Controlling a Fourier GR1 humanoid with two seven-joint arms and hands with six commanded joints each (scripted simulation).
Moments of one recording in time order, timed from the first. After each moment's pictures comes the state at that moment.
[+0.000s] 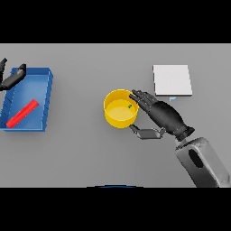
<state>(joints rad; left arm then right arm) -0.55 0.84 -0.52 -1.11 0.34 0.24 0.38 -0.23 -0.33 0.40 -1.62 0.65 0.20 -0.06</state>
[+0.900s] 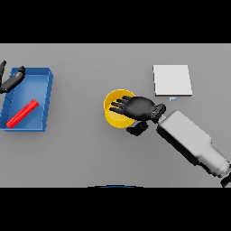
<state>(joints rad) -0.51 0.86 -0.51 -1.15 0.37 0.25 0.37 -0.66 -0.36 0.71 -1.23 0.92 0.45 -0.19</state>
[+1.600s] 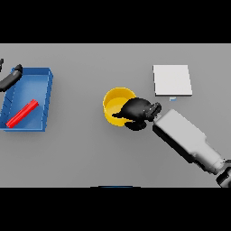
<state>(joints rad) -0.51 0.87 -0.49 -1.14 0.38 0.24 0.35 -0.69 -0.32 0.73 -1.16 0.91 0.52 -0.18</state>
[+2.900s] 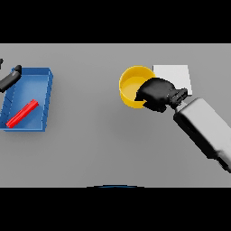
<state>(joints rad) -0.51 0.89 -0.50 -1.17 0.38 0.23 0.35 -0.68 -0.48 0.55 -1.37 0.83 0.56 -0.11</state>
